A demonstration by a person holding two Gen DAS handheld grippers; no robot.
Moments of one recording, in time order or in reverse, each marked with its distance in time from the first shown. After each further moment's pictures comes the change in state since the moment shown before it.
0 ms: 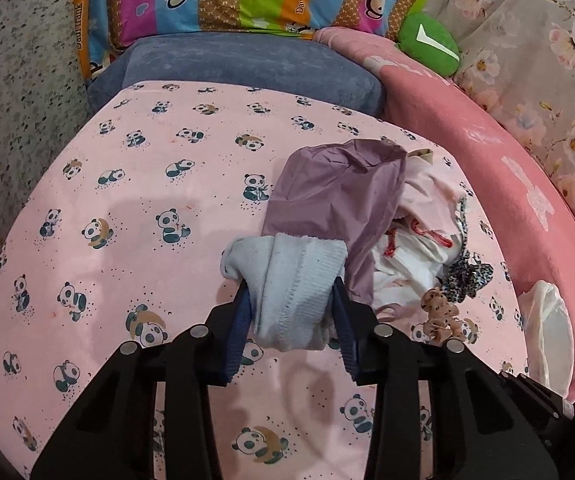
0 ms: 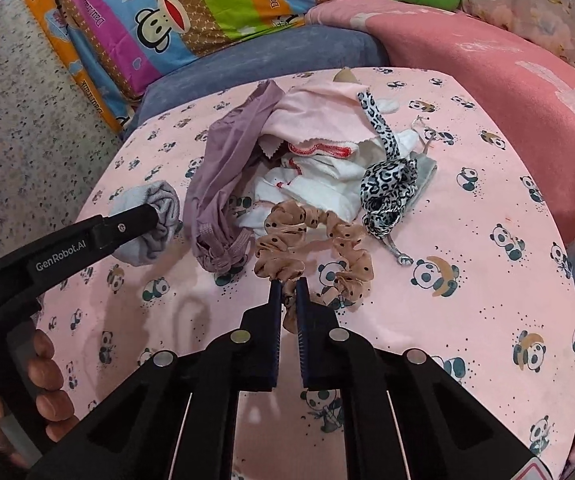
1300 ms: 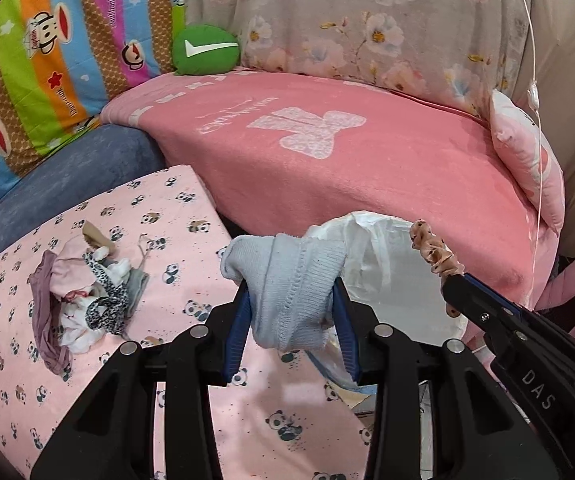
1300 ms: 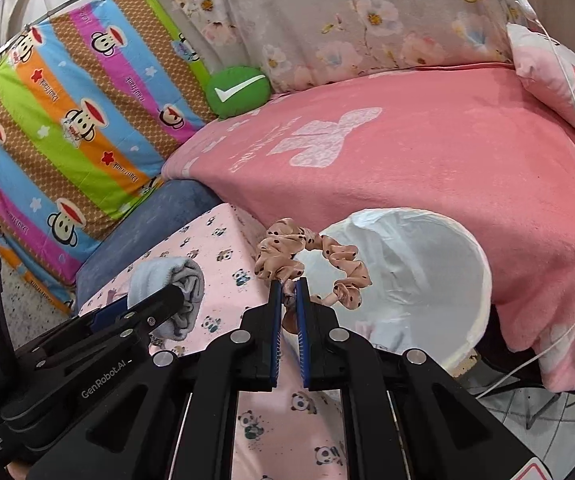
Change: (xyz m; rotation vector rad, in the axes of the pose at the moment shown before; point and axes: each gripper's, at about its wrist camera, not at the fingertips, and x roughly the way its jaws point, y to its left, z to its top) left arm -0.053 -0.316 -0.067 0.565 -0.063 -0.249; right arm -0.225 -0.252 -0.062 0.476 -0.408 -0.189
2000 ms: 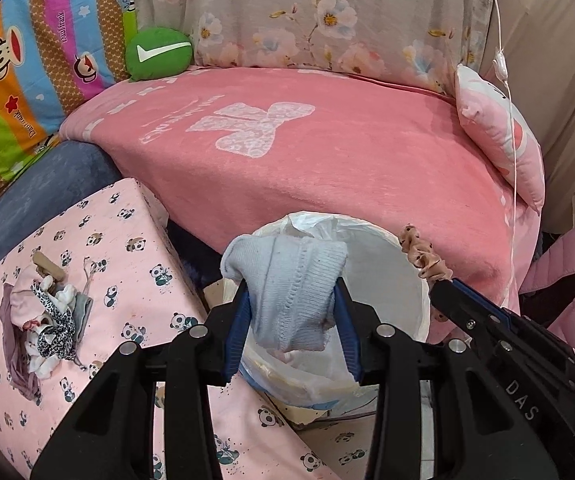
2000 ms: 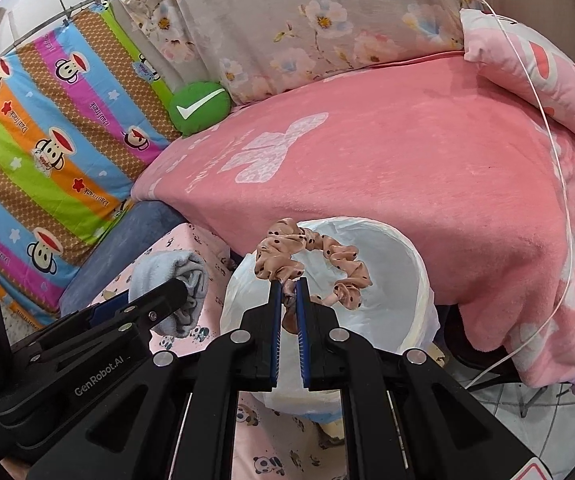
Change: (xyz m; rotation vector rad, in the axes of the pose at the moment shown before) left arm 0.026 -0.059 0.014 0.087 0.032 -0.069; right arm -0.009 -0.062 0.012 0.080 -0.026 -0.065
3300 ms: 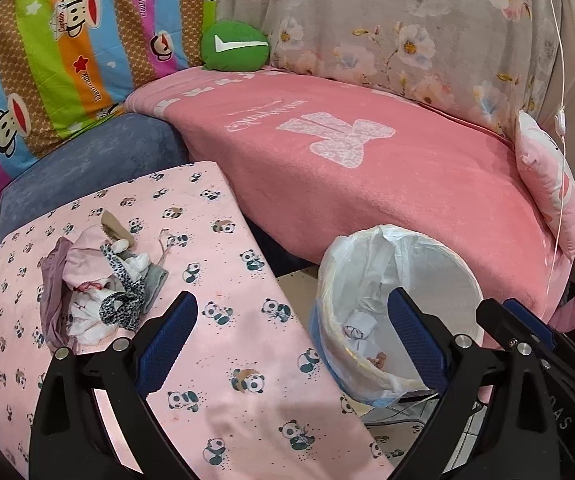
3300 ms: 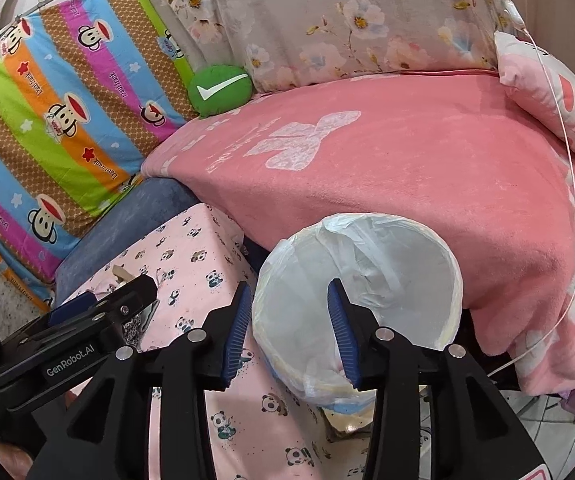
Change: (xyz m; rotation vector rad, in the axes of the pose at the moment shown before) left arm -0.032 0.081 -0.018 -0.189 -0.041 0.141; right arm 0.001 0.059 -0.013 -0.119 0.029 -0.009
